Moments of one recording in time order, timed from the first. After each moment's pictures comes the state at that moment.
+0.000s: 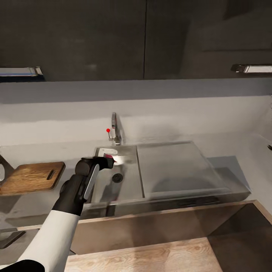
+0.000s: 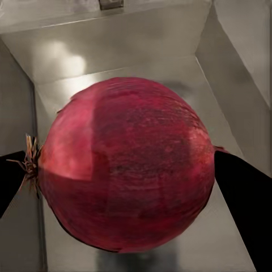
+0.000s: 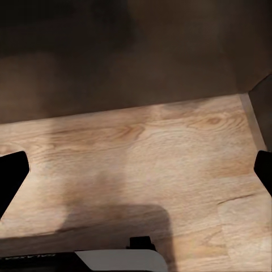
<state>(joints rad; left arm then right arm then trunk) -0.79 -0.09 -0.13 -1.28 0.01 0.93 0.03 -0.01 0.05 0.05 -0.53 0.01 -0.45 -0.16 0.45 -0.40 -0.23</state>
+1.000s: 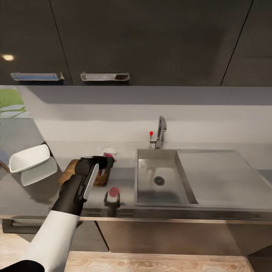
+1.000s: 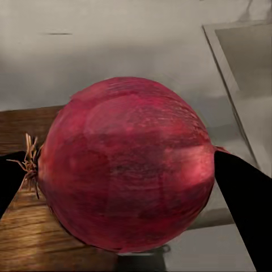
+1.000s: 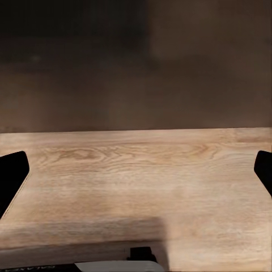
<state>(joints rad) -0.79 -0.09 -0.13 -1.29 0.01 0.93 0.03 -0.01 0.05 0.05 -0.53 0.01 -0.45 -0.16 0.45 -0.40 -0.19</state>
